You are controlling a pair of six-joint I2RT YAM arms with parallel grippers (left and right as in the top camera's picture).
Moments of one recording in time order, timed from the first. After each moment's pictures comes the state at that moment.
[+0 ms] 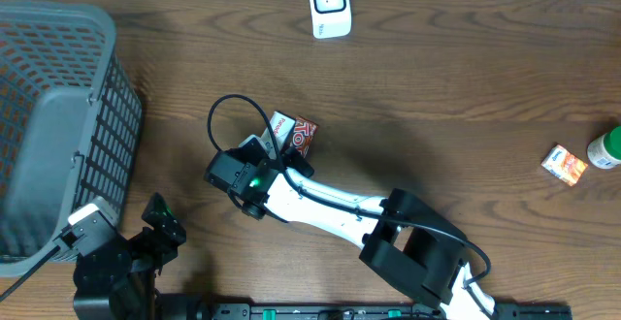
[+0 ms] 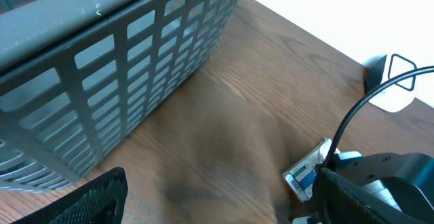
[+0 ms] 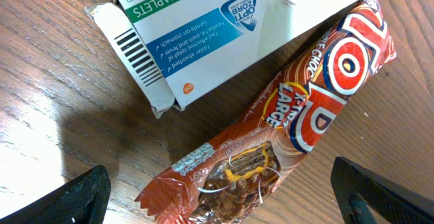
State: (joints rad) left arm 0.01 0.29 0.78 -1.02 -0.24 -0.49; right arm 1.08 2.14 1.55 -0.79 0.46 0.37
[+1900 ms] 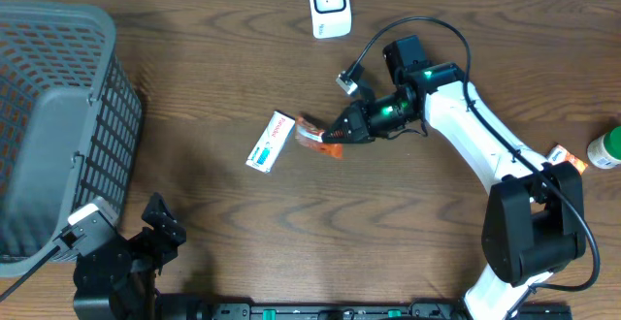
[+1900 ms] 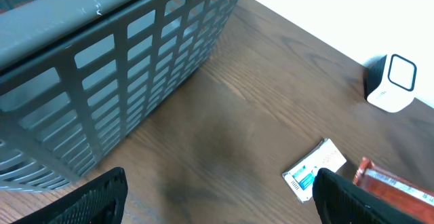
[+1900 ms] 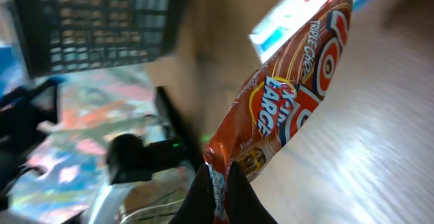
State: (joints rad) left arm 0.01 0.29 0.78 -1.02 -0.24 -0.49; right arm 0.33 1.87 1.41 -0.88 -1.03 0.04
